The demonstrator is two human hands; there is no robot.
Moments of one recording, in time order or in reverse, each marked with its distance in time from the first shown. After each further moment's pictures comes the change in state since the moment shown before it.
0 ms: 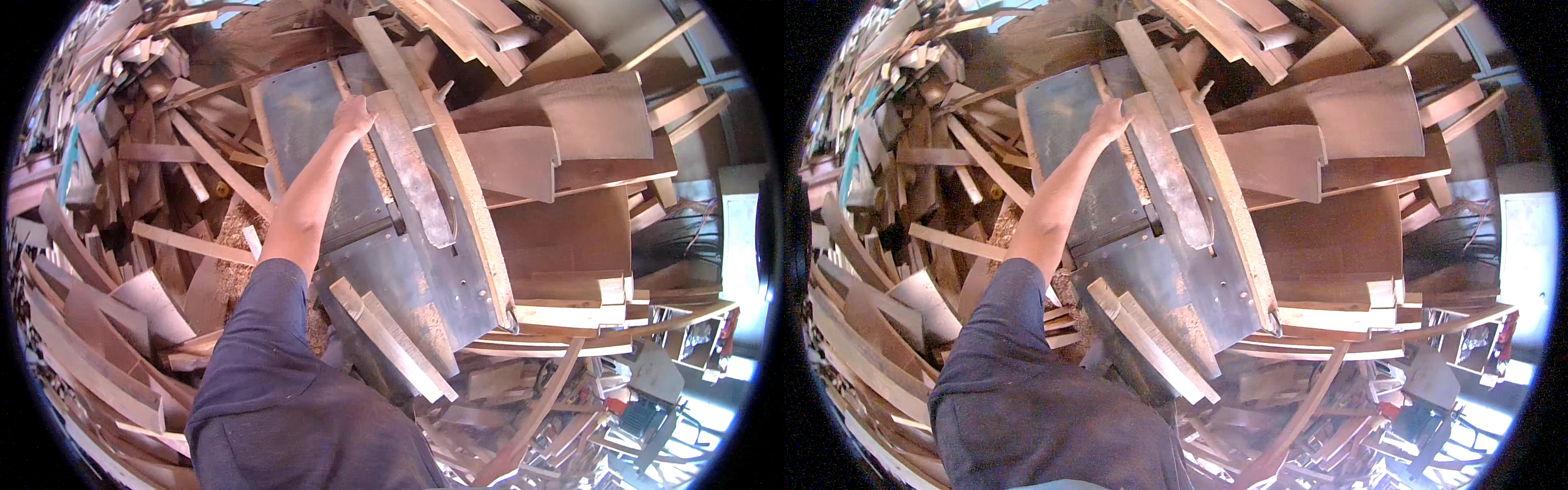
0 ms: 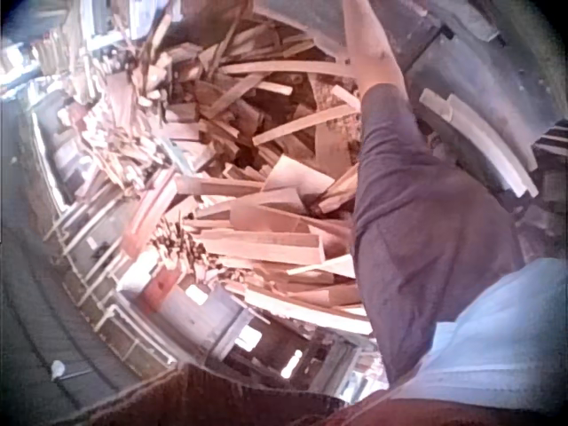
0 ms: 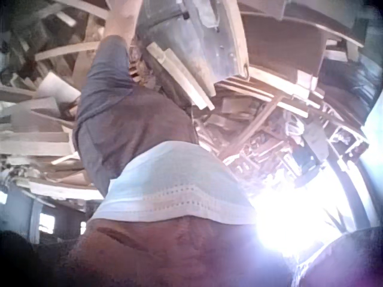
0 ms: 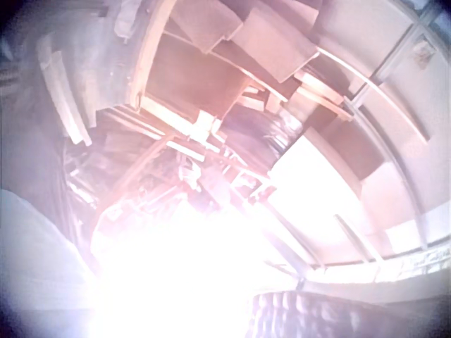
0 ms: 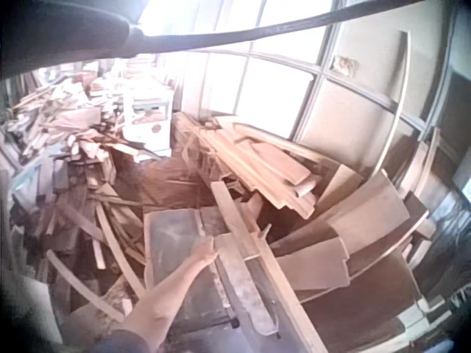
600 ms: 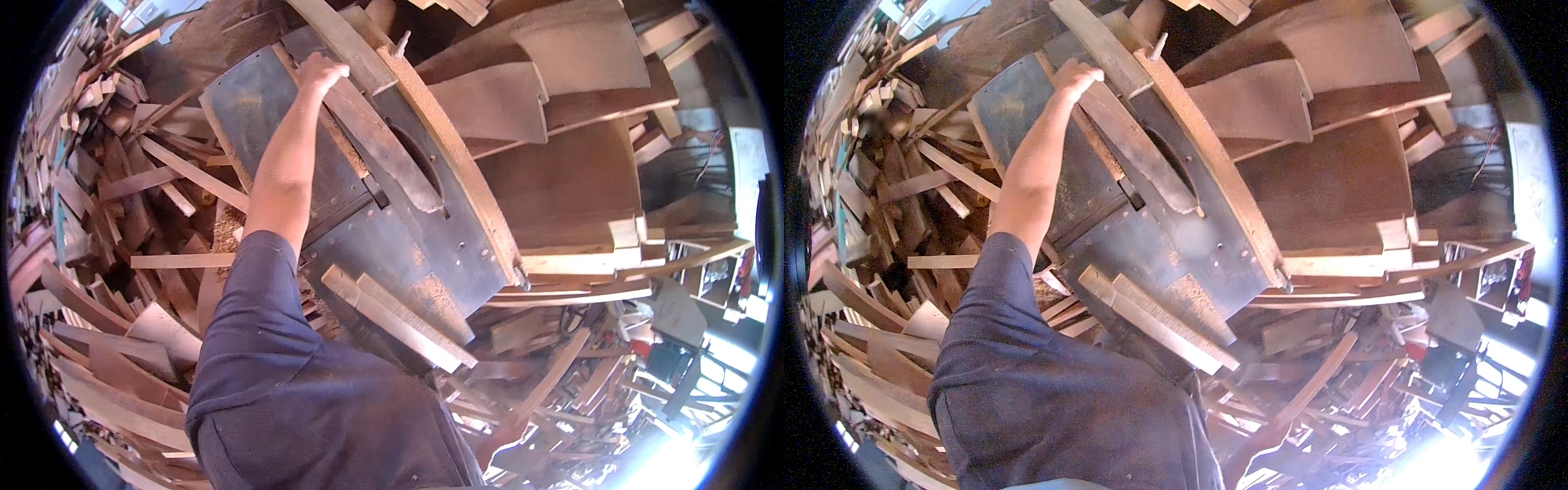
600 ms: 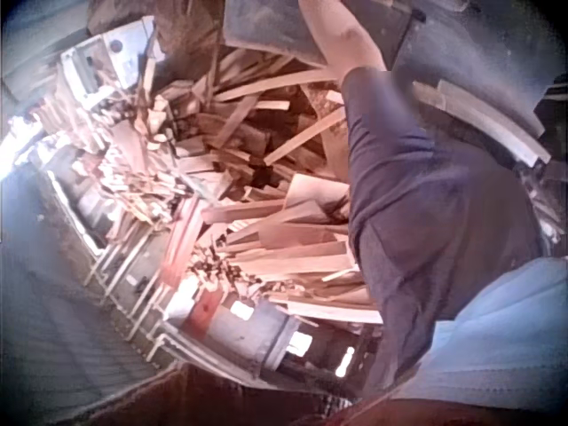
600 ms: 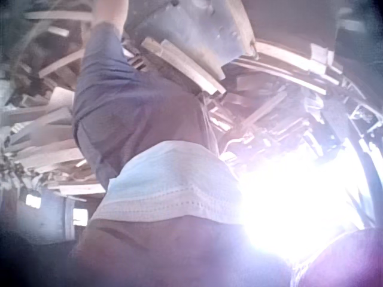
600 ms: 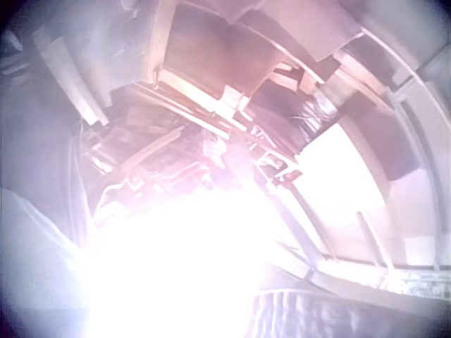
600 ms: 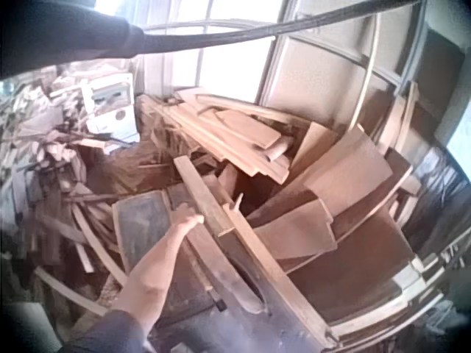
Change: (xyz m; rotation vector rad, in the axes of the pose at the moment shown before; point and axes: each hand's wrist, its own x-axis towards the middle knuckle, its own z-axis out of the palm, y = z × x) left_hand 0.045 0.059 0.007 0.012 -0.146 -0.056; right_hand -0.101 0.082 -0.011 -0.165 0.106 0.478
